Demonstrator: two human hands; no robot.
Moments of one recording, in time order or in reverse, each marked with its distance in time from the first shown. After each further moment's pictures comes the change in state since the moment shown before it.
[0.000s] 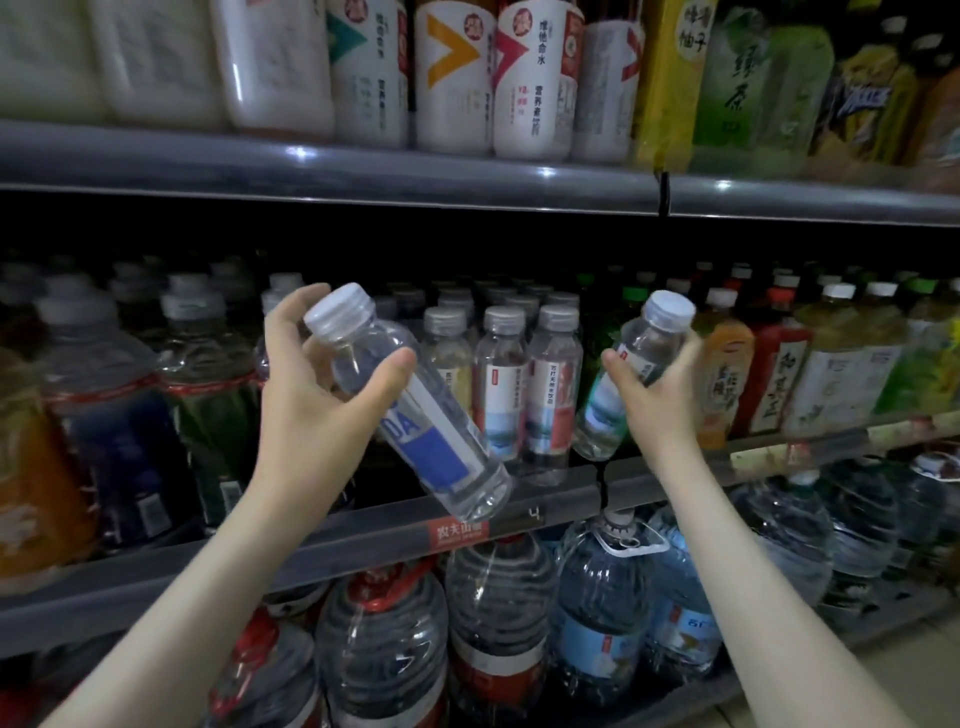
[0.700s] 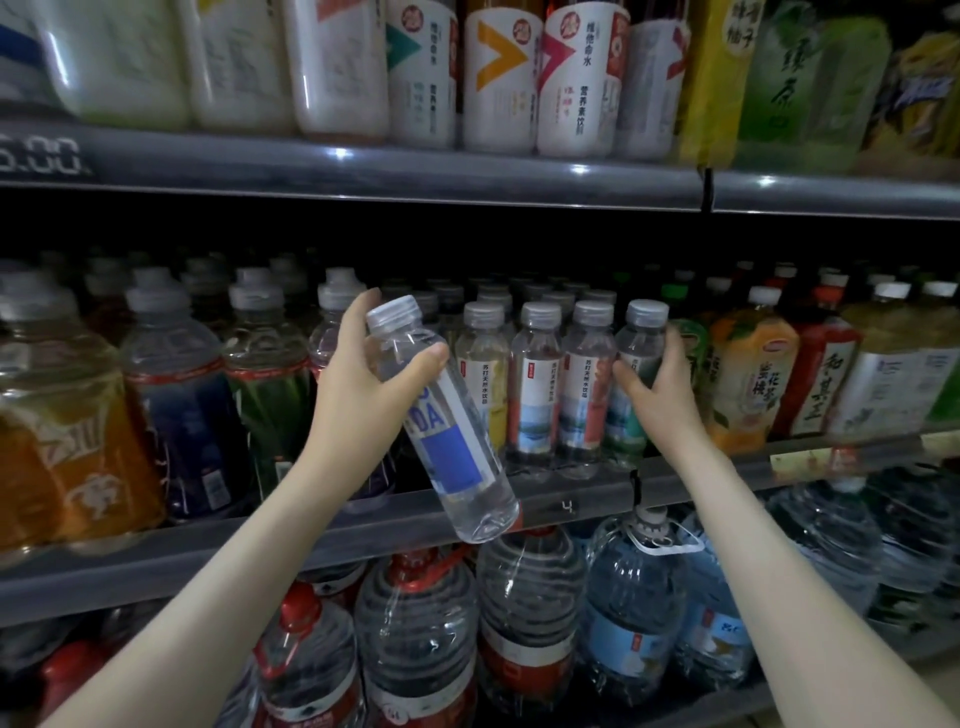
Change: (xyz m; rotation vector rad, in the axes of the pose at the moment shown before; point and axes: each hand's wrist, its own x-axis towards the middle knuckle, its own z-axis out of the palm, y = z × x) left_hand 0.007 -0.009 -0.010 0.112 -0.055 -0.173; right_hand 0.008 0.019 0.017 -0.272 -0.173 0.058
